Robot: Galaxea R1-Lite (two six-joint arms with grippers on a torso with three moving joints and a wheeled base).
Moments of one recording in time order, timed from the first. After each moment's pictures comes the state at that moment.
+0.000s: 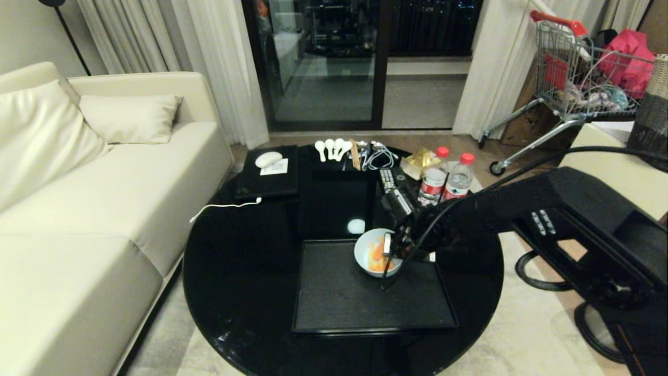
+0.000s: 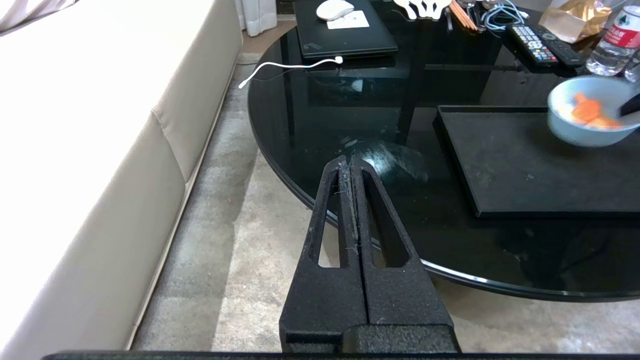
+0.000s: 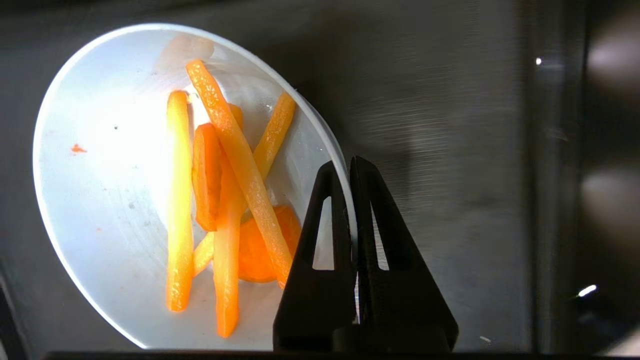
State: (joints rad) left arm 0.00 0.00 0.00 -0.01 0.01 -0.02; right arm 0.53 2.37 -1.65 0.22 -0.32 0.59
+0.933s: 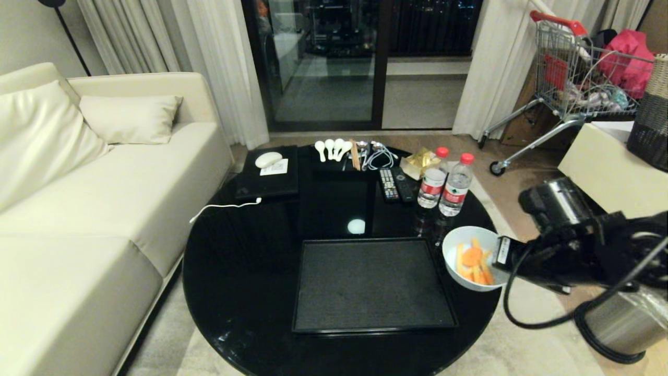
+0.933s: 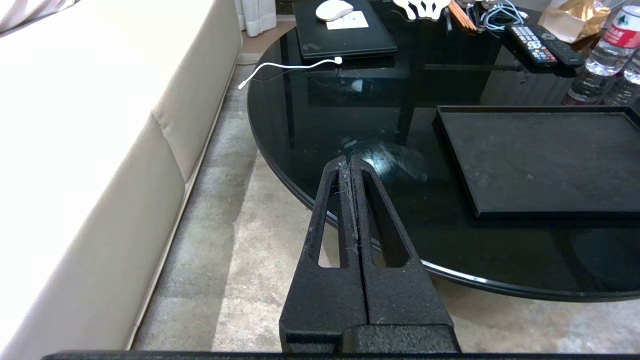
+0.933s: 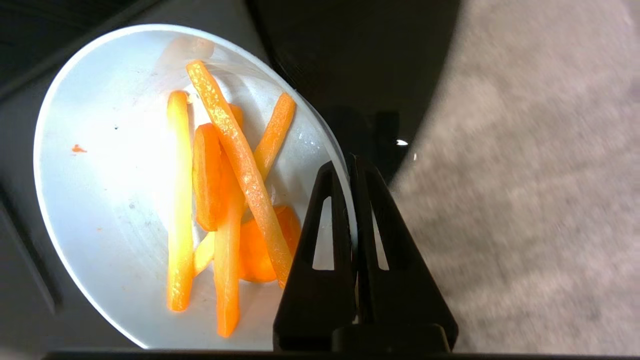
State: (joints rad) left arm 0.00 0.00 0.00 -0.01 0.01 -0.02; right arm 0.32 1.68 -0.83 0.01 -0.24 0.65
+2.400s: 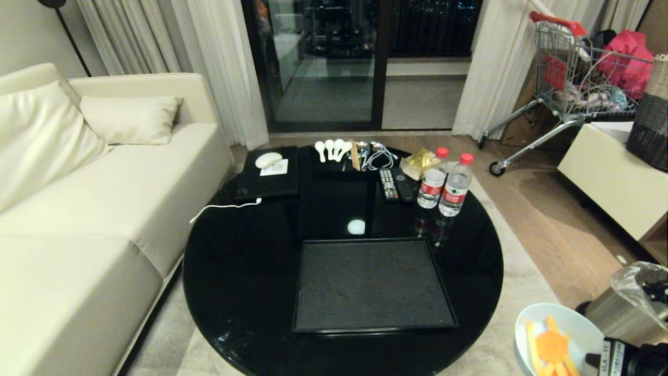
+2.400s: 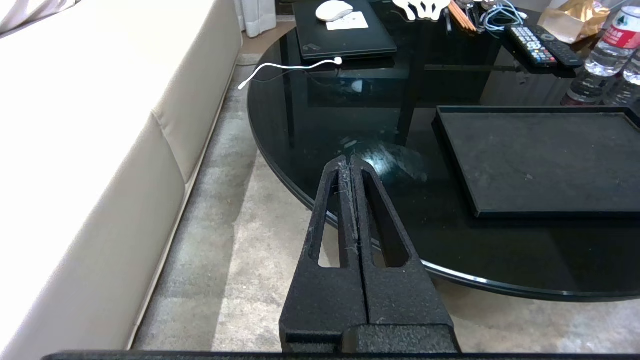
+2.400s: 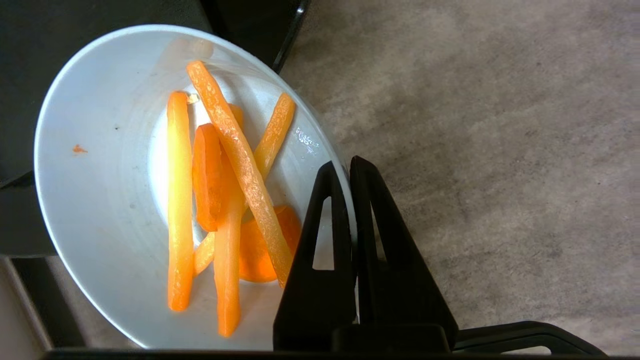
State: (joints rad) left arm 0.00 0.00 0.00 -0.01 0.01 -0.02; right arm 0.30 1.16 -0.32 0.01 -0.21 0.65
